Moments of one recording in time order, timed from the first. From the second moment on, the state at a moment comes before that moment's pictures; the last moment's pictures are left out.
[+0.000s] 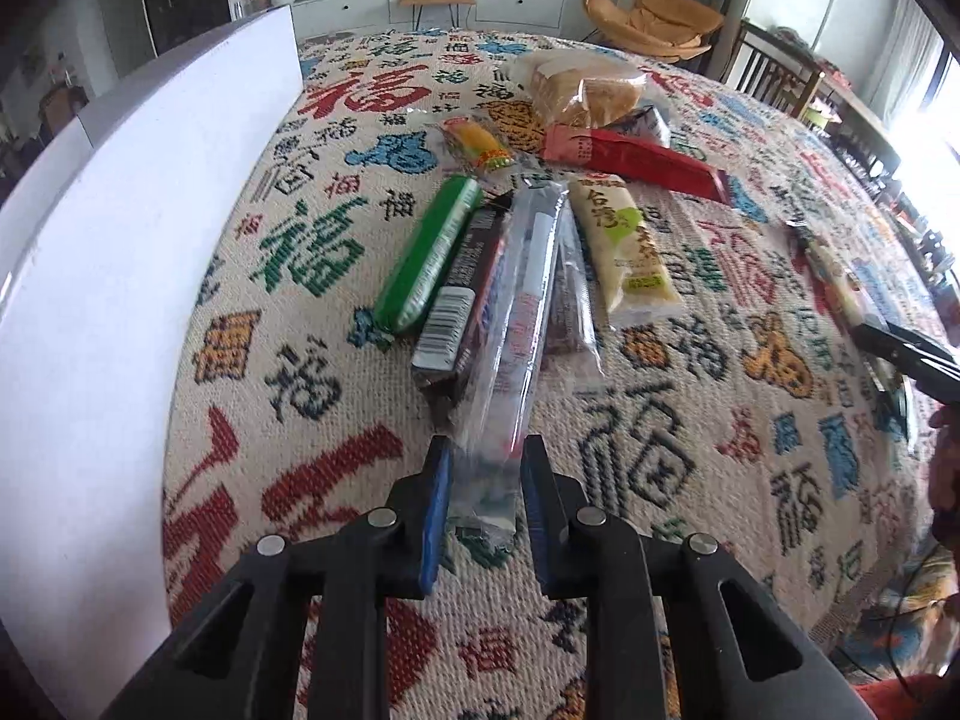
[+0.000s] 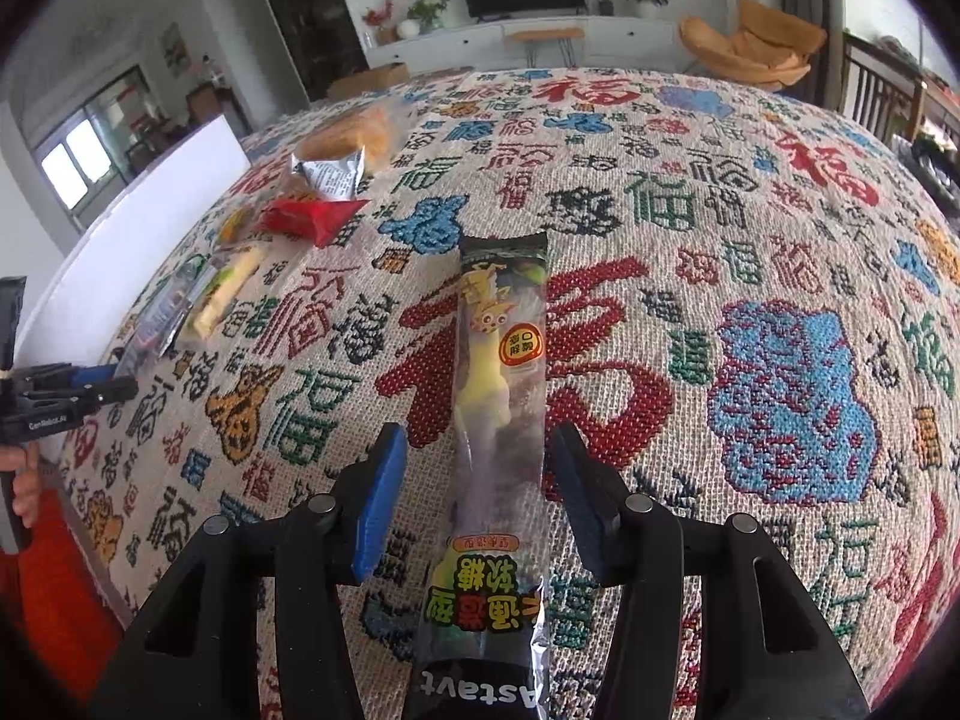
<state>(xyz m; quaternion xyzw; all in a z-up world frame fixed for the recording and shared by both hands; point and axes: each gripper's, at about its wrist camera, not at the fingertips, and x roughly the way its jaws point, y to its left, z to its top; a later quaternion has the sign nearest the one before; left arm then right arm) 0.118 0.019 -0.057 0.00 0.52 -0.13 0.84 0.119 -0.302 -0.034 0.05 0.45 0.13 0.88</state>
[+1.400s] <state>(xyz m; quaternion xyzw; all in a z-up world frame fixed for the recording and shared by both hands) 0.060 0.228 0.091 -0.17 0.36 -0.02 0.92 0.200 -0.034 0.141 0.09 0.46 0.43 0.77</state>
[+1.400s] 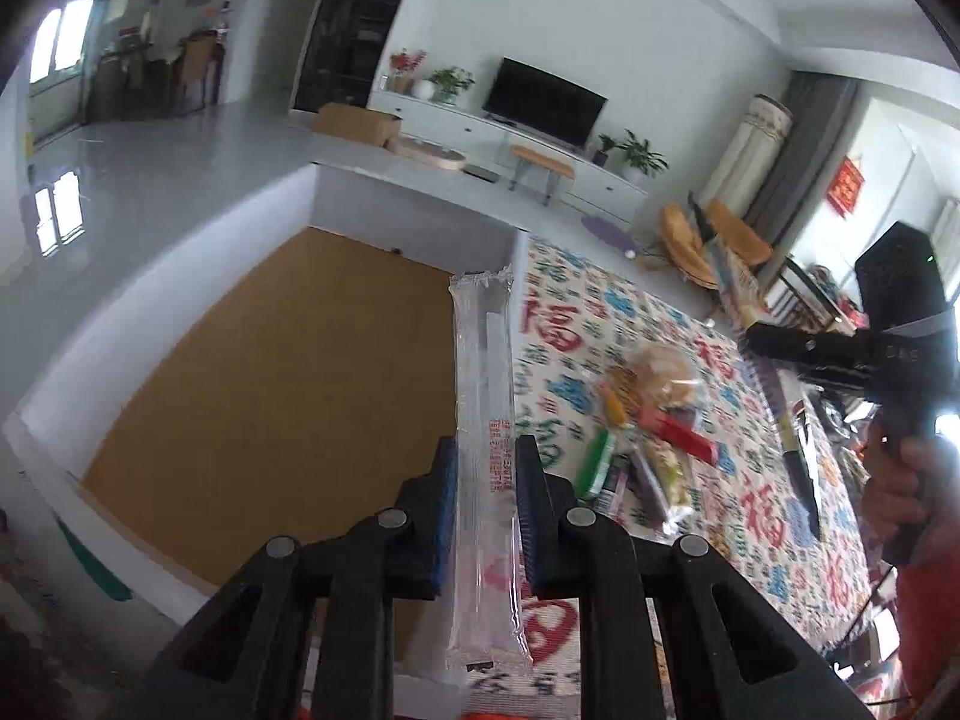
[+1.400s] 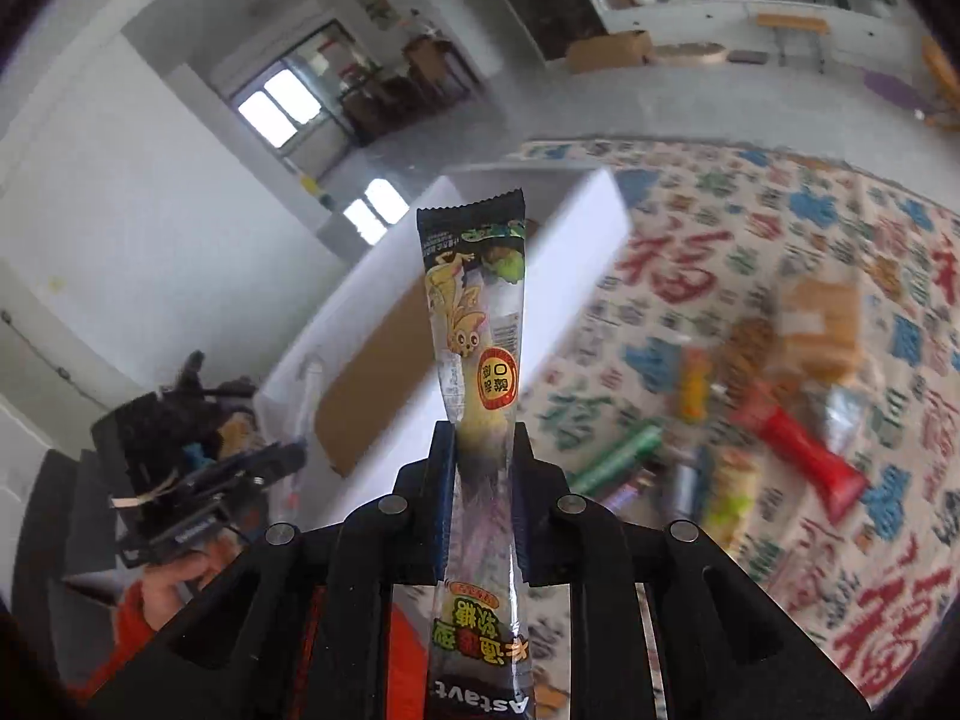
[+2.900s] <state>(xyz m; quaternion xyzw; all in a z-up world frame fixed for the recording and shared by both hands) 0.025 0.047 -0.027 -0.08 0.41 -0.10 0.90 0.197 -0.230 -0.044 -0.01 0.44 0.02 0.90</state>
